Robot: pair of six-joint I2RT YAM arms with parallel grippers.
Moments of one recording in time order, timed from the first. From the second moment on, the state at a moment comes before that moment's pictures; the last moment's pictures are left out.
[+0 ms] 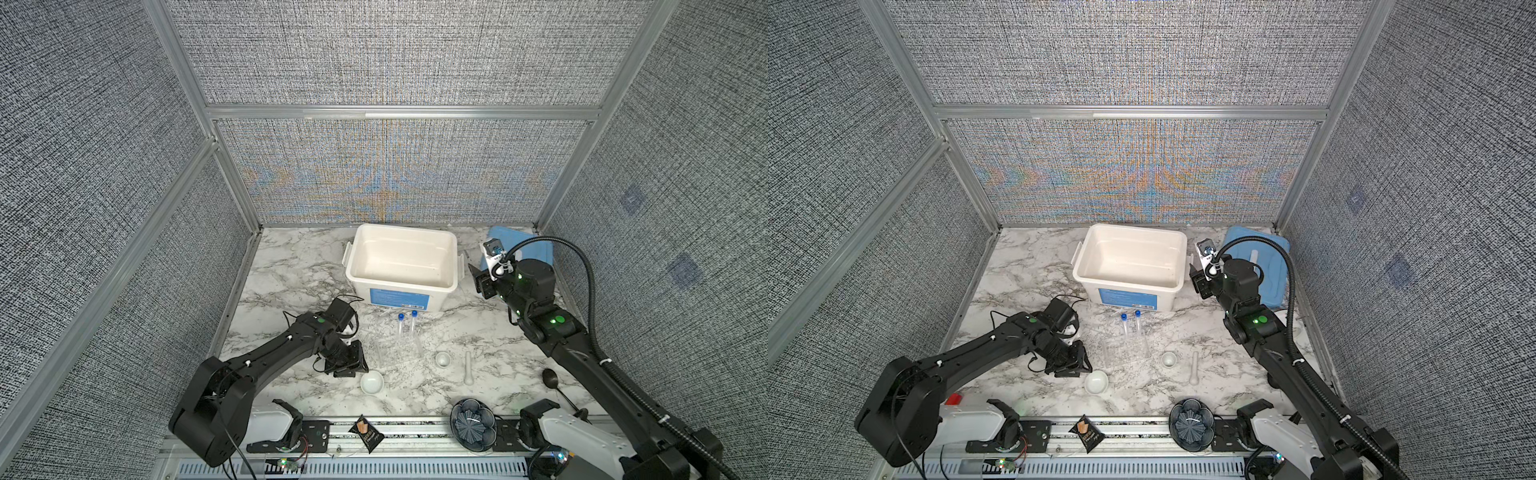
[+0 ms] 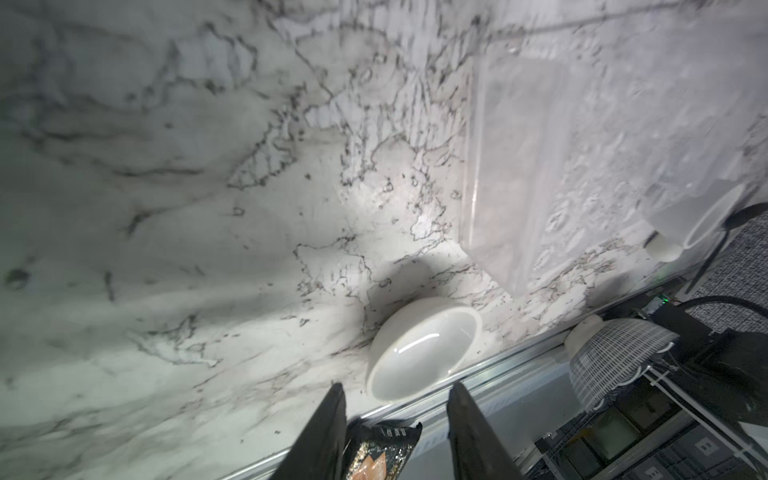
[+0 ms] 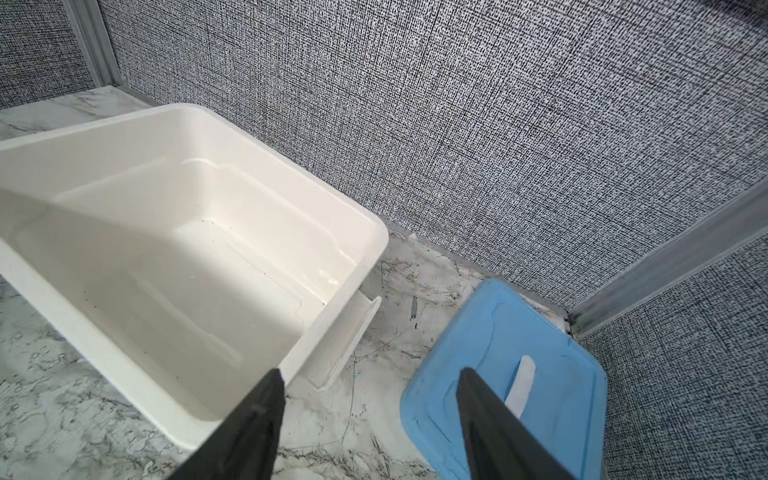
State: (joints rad) left arm -0.59 1.34 0.69 -0.80 0.50 -0.65; right arm 0.36 1.01 0.85 -0.12 0.10 -0.28
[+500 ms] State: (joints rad) left arm -0.66 1.46 0.67 -0.69 0.53 -0.66; right arm 0.33 0.96 0.84 -0.12 0.12 -0.32
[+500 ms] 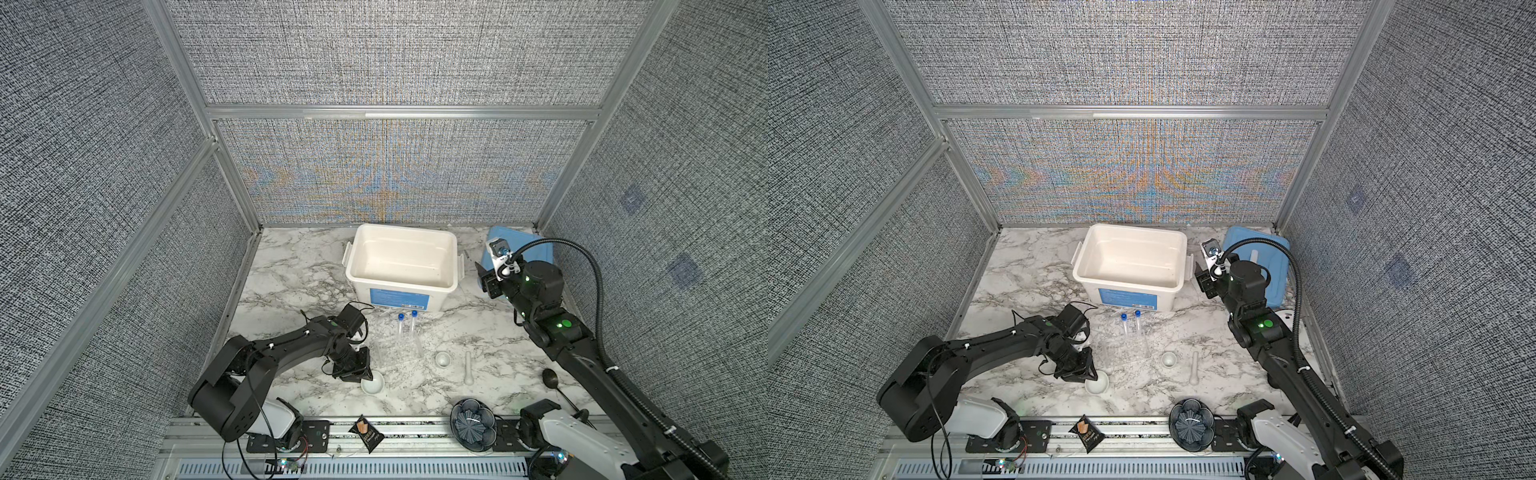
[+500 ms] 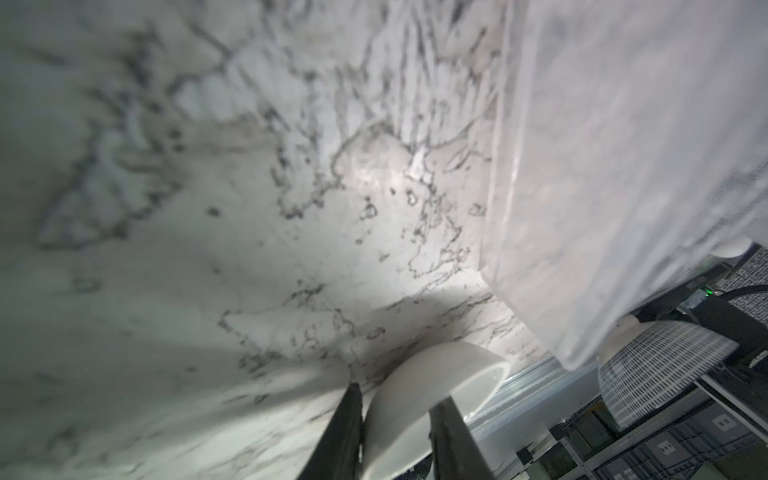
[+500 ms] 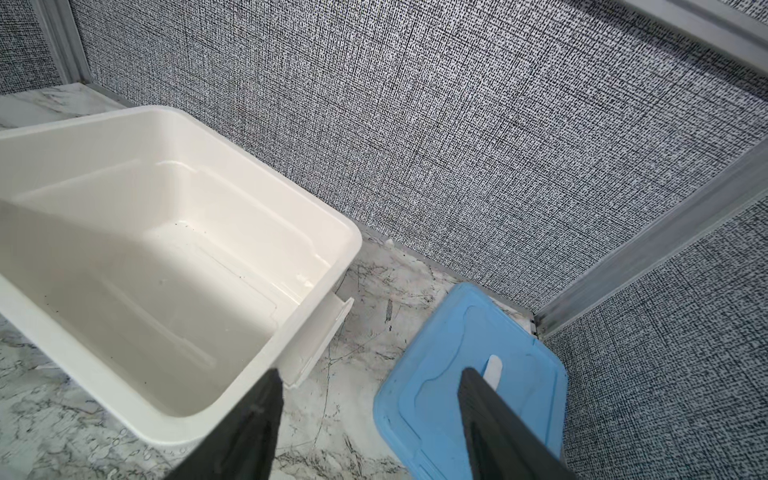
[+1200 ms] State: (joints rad) left arm -0.67 1.26 0.70 -0.85 0.41 -0.66; right arm 0.33 0.93 0.80 -0.08 0.12 -0.31
